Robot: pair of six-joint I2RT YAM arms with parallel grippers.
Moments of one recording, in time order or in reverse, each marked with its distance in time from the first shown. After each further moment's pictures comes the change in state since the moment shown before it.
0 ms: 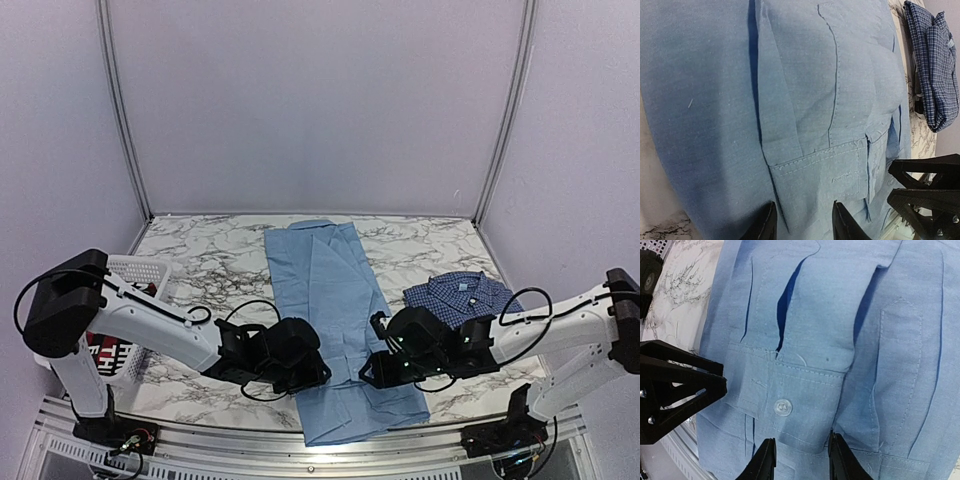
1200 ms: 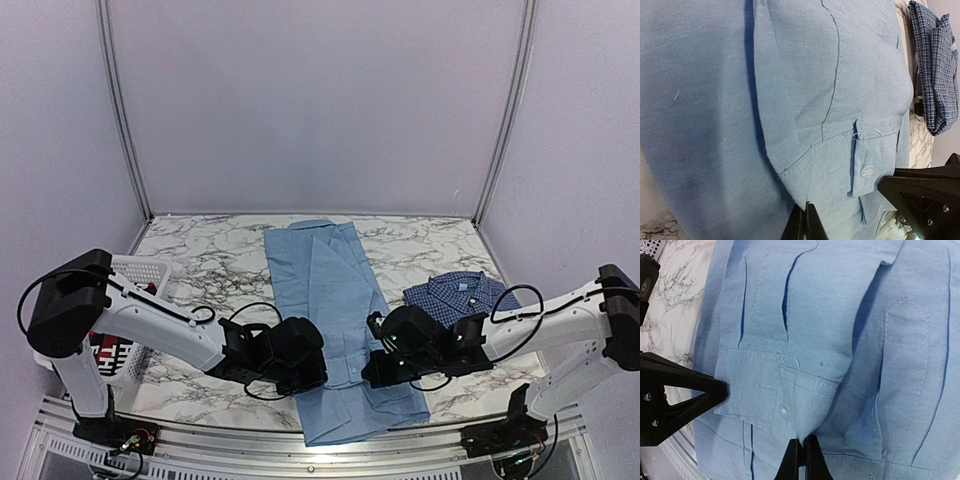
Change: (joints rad) left arm -0.004 0.029 0.021 0.006 0.027 -0.049; right arm -0.009 0.052 0.020 0.011 -0.008 0.011
